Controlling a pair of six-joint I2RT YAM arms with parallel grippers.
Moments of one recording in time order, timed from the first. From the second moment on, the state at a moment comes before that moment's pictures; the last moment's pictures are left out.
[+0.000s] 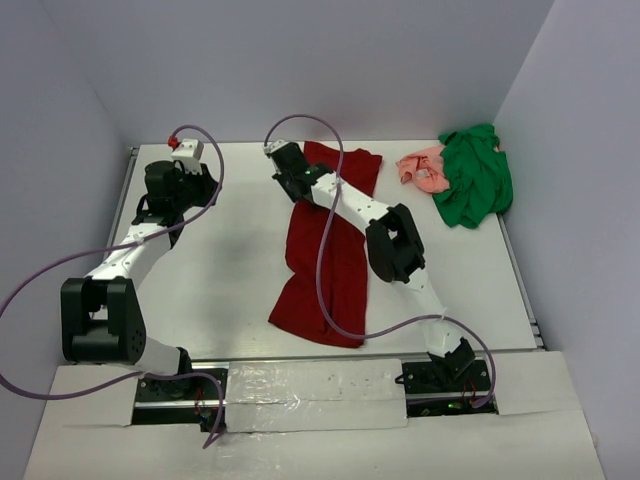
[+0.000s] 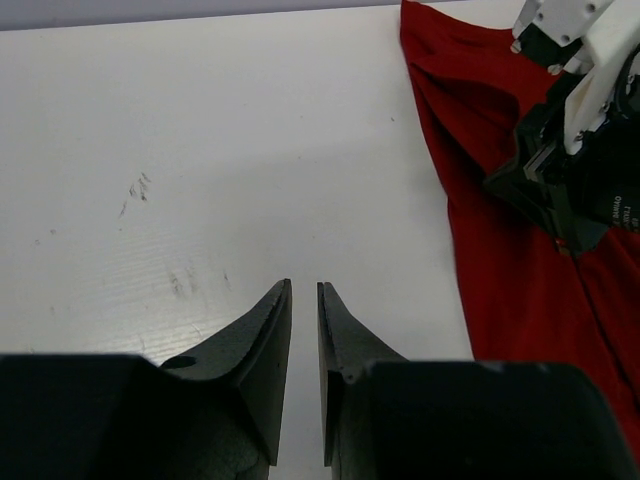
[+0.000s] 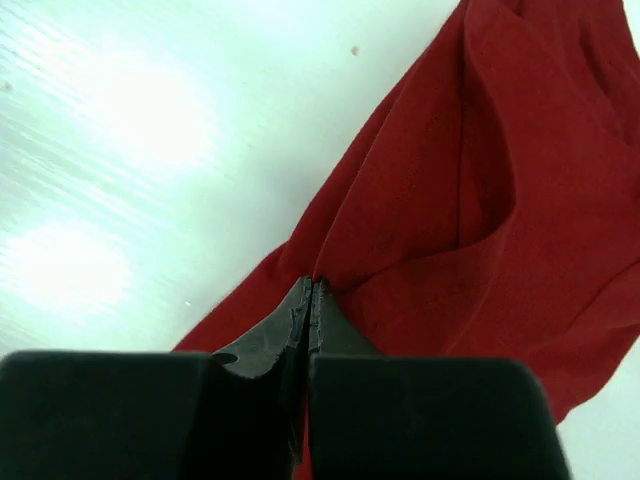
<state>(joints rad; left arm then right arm) -0.06 1.46 0.95 0.15 0.29 -0.08 0.68 2.45 2.21 -0.58 0.30 -0.10</state>
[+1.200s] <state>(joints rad) -0.05 1.39 0.96 0.04 0.44 -0.02 0.76 1.99 1.46 -0.64 0.10 -0.11</state>
